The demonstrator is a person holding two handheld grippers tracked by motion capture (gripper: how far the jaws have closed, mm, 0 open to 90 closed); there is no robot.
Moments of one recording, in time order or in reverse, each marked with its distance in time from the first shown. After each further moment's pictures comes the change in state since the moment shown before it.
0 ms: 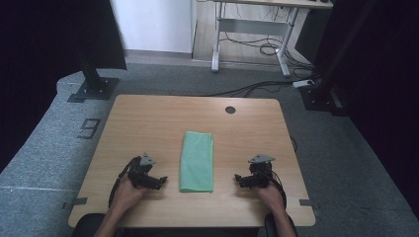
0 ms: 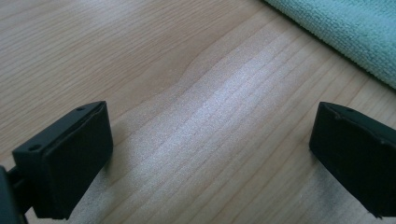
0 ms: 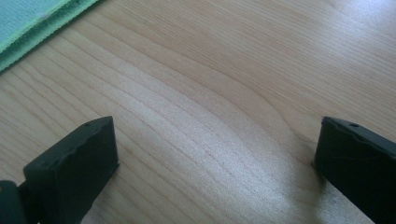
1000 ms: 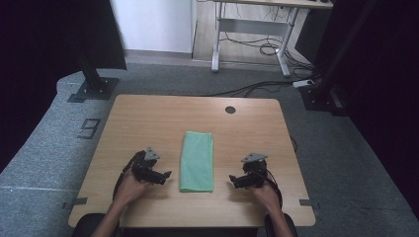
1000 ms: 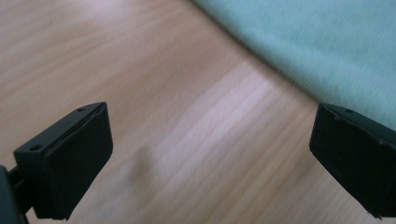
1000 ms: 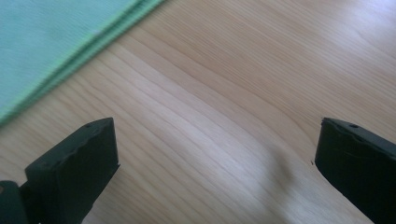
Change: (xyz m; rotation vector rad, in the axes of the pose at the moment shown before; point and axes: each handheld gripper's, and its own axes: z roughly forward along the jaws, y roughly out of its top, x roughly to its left) left arm -0.004 0.018 -0.007 -0.015 0.014 0.021; right arm 0.020 0.019 -0.008 0.037 0.016 -0.057
